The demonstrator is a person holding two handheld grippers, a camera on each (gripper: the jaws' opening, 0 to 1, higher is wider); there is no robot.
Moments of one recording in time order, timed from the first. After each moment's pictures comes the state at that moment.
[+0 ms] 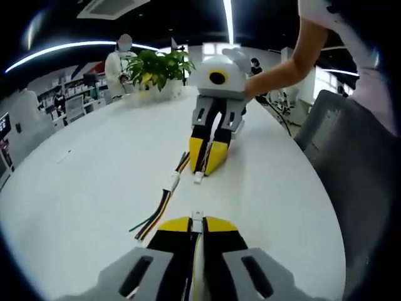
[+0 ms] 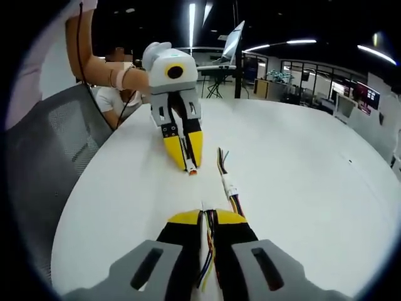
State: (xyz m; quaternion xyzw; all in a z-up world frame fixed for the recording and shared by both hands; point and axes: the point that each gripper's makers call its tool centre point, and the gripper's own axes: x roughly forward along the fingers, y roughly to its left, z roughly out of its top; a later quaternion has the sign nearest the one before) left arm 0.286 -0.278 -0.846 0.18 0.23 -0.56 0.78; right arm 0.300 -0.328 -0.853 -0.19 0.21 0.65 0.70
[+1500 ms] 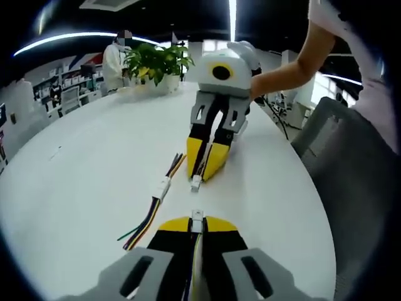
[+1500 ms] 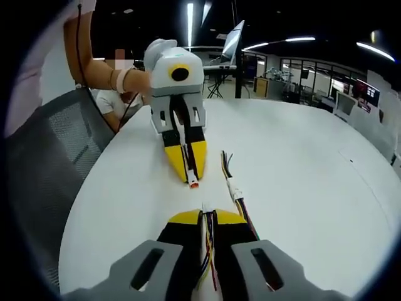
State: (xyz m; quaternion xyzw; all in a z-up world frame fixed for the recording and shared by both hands) left arm 0.282 -0.293 -0.848 0.17 0.25 -0.57 0.76; right arm 0.293 -0.327 -0.844 -0.20 0.22 0.65 0.70
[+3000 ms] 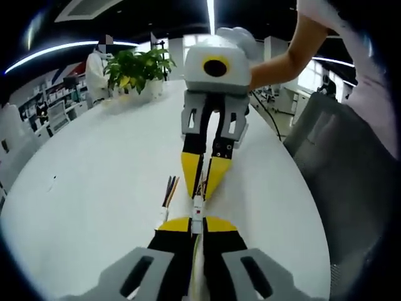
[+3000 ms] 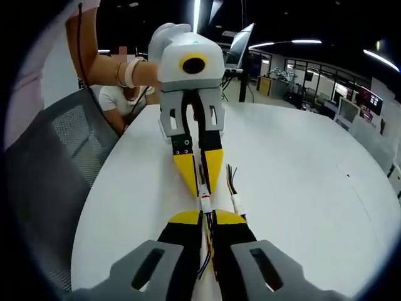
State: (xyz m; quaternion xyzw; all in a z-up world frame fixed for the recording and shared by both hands) left arm 0.284 -0.313 -0.817 0.22 0.24 -0.60 0.73; right arm 0.283 -0.318 -0.820 -0.22 0.21 0.65 0.69
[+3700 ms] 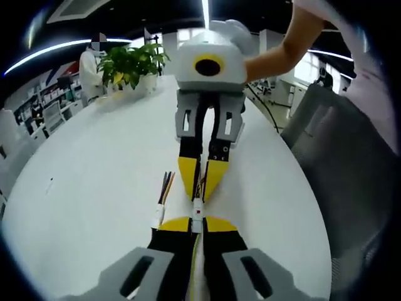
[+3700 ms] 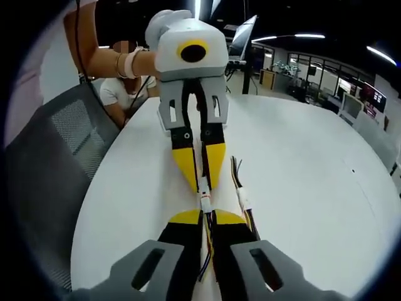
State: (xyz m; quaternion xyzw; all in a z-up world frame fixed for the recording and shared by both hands) left arm 0.280 -0.314 -0.823 0.24 0.25 -0.60 0.72; right arm 0.279 -0.319 -0.833 -0.24 0.24 0.66 0.68
